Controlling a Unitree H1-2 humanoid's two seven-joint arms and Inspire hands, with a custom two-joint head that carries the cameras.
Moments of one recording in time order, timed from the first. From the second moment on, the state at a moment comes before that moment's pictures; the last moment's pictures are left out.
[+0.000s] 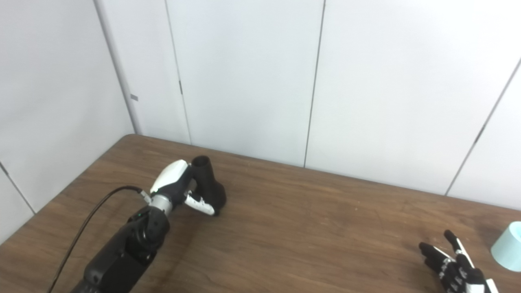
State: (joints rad) left arm -0.36 0.44 -0.15 0.03 0.55 0.38 -0.07; right arm -0.10 -0.23 -0.08 0.01 0.21 0.08 0.14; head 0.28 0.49
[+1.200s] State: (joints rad) left arm -0.27 0.37 -0.46 -0.30 0.66 0.32 -0.39; right arm -0.08 -0.12 -0.04 -0.26 0.14 0.42 0.07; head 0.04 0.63
